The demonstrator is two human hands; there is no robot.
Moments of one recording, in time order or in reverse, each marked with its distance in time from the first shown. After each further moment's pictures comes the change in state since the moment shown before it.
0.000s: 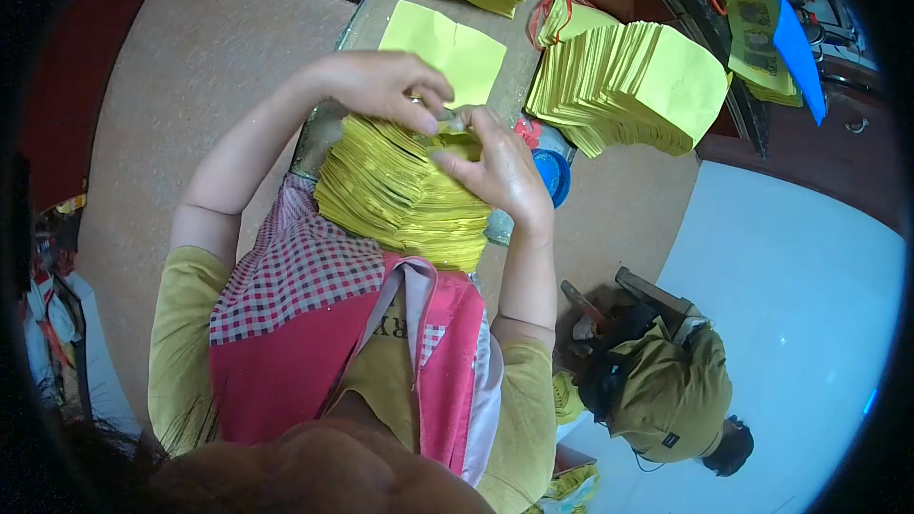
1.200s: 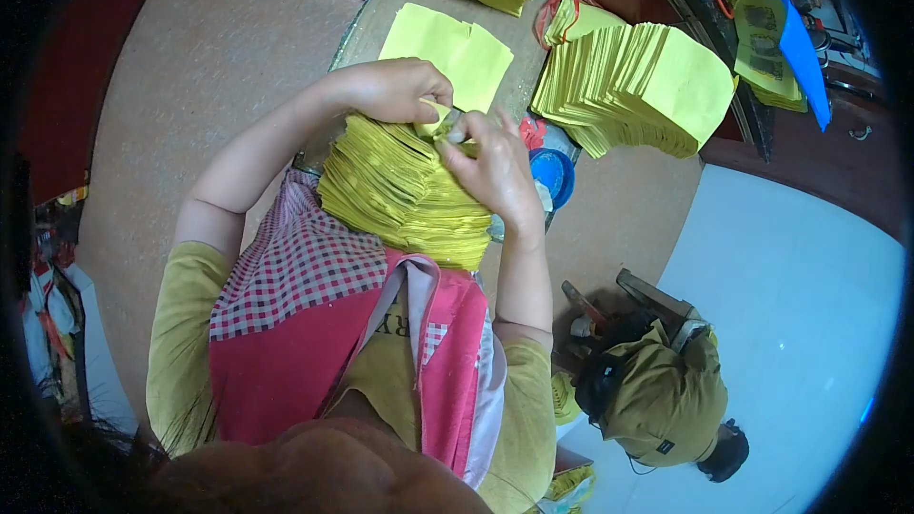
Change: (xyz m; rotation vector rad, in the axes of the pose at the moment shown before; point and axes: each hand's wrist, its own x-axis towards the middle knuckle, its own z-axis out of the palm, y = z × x) left_hand 0.013 -0.017 0.019 0.270 0.077 -0.033; right_hand -0.002 0.009 0.013 -0.066 0.106 -0.081
